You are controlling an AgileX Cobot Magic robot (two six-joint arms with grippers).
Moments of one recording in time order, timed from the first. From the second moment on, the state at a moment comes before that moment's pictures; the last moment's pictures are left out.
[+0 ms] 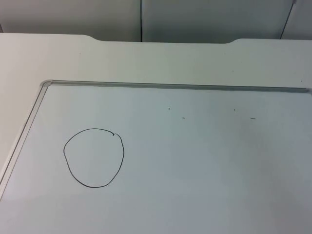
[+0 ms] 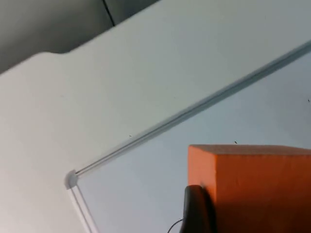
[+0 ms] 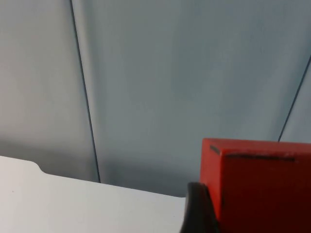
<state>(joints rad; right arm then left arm) 0.24 1.18 -1.31 -0.13 0.51 0.05 -0.63 1.73 -1.92 0.20 1.22 -0.13</state>
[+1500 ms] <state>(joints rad) 0.64 1.43 -1.31 0.21 0.49 -0.31 -0.63 0.86 -1.09 0.30 1.23 -0.39</state>
